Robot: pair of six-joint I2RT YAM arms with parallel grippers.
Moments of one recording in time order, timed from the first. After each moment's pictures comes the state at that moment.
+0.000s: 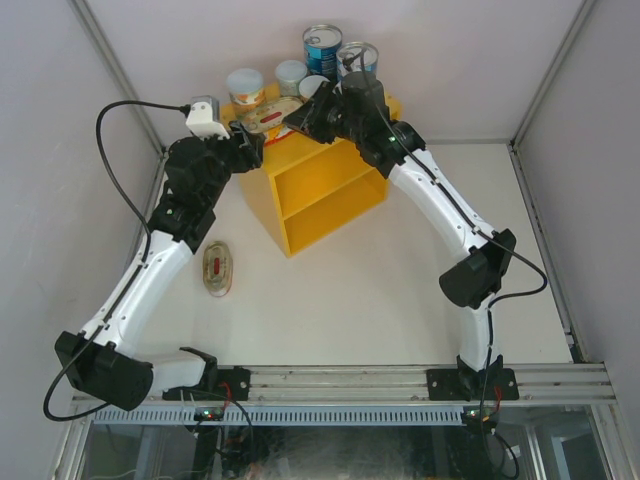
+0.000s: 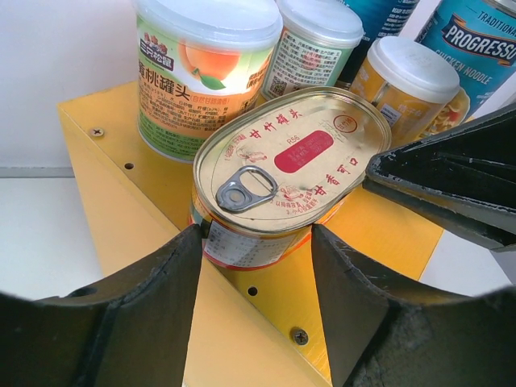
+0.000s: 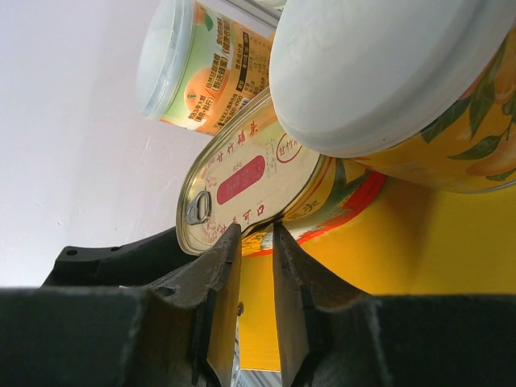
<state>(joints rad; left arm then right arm) -0.34 1.24 1.28 -0.04 -0.09 -0.30 0.61 2.01 2.28 -0.52 -0.16 0.94</state>
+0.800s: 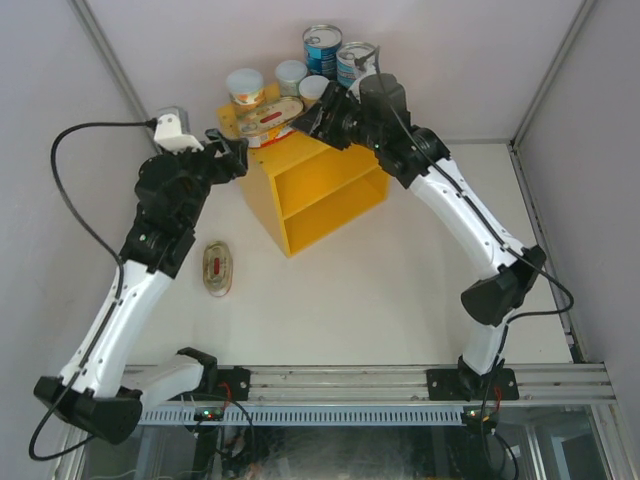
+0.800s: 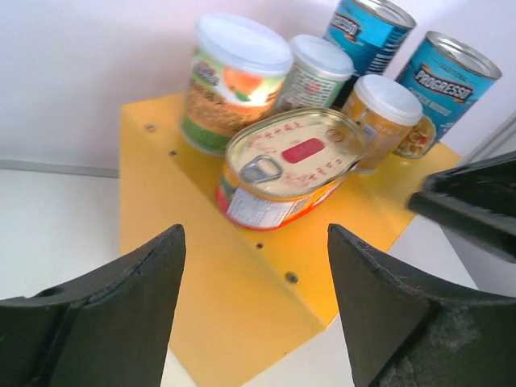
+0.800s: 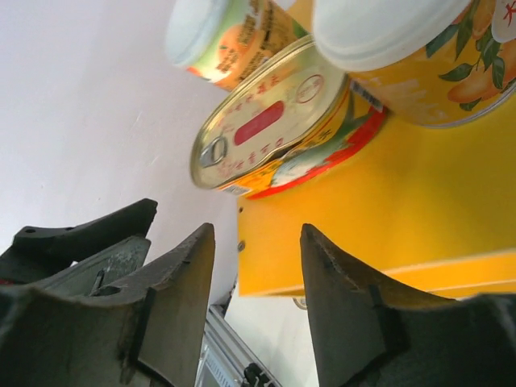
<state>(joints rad) -0.35 1.09 1.27 -0.13 -0.15 -0.34 0.63 1.86 2.14 -0.54 -0.15 0.84</state>
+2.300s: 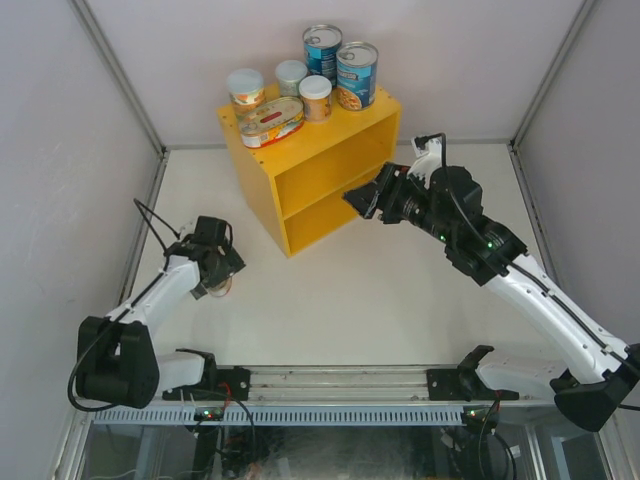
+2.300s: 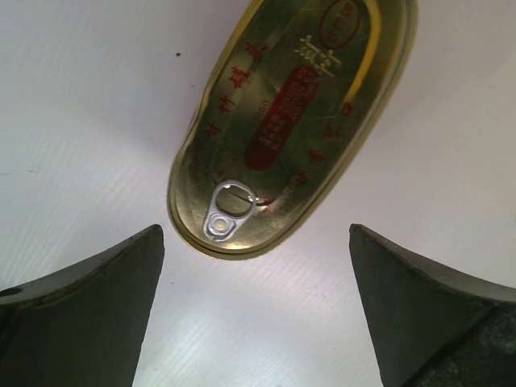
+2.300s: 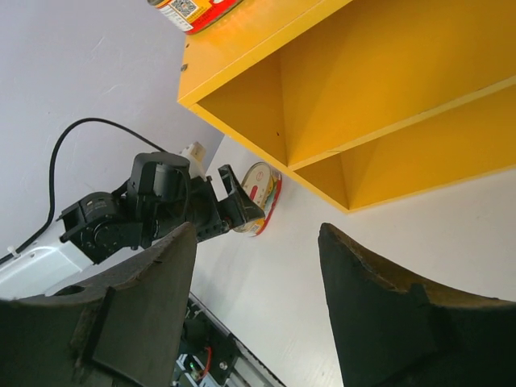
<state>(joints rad) -0.18 1.22 0.75 -0.67 -0.33 -0.80 0.68 1.11 1.27 -0.37 -0.05 0.67</state>
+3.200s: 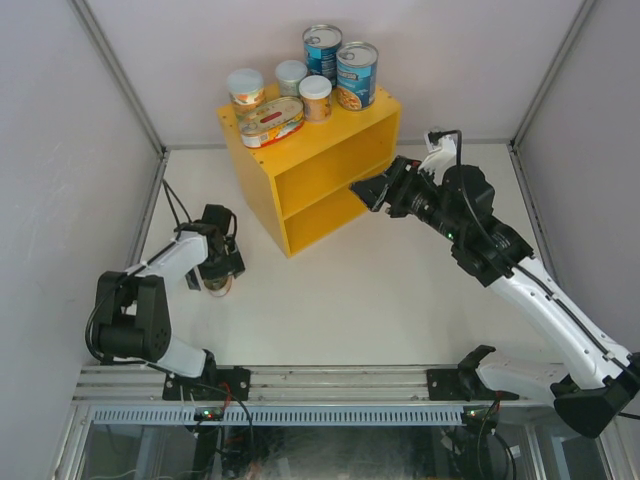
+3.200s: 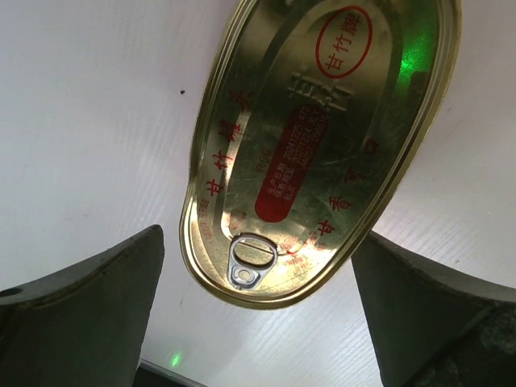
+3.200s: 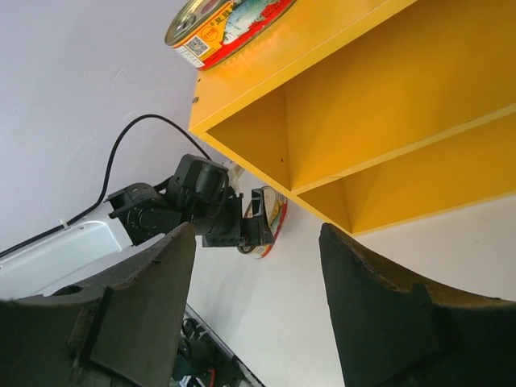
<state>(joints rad) -0.14 1.48 0.88 -0.74 -0.33 -0.53 0.61 1.08 1.24 -0.29 -0.09 0.68</state>
